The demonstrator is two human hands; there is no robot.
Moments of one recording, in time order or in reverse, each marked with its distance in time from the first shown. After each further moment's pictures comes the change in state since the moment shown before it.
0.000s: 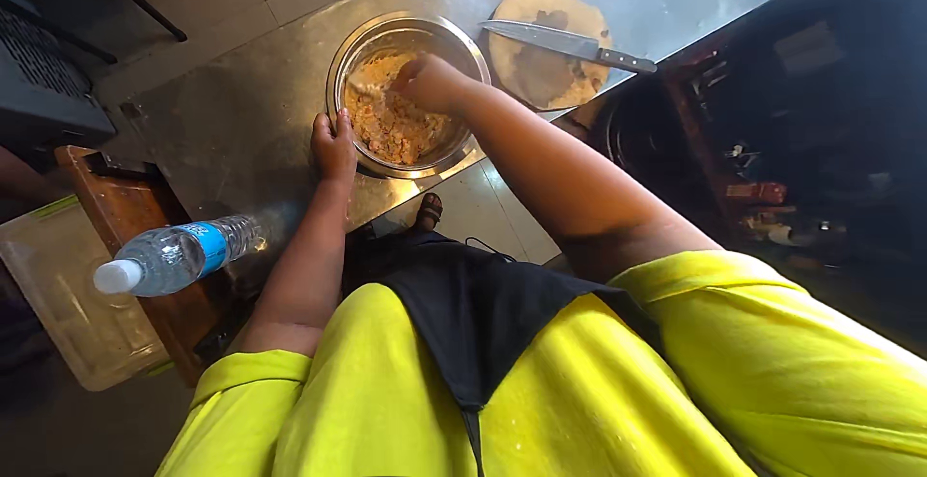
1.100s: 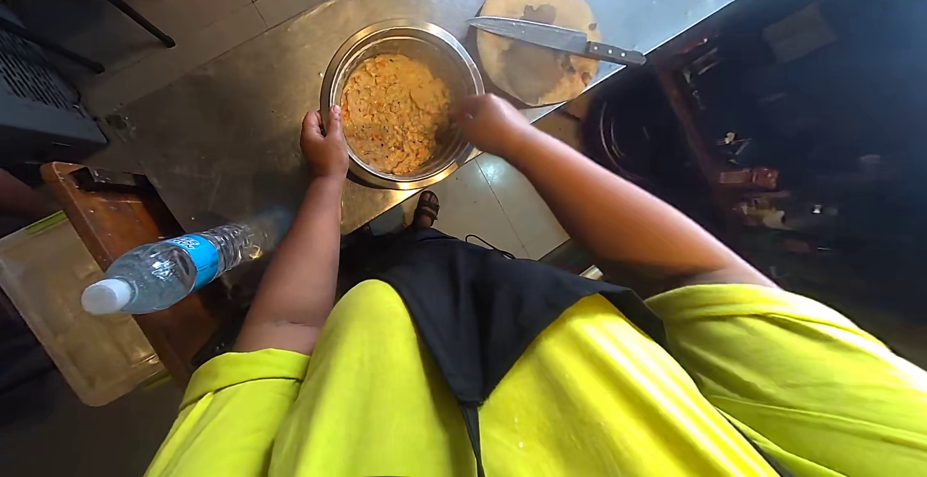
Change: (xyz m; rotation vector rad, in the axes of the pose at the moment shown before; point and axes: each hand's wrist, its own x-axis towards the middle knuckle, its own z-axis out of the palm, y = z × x) left_hand 0.011 0.001 0.007 -0.003 0.040 0.060; right_hand -0.068 0.080 -0.009 -0.150 0.147 0.178
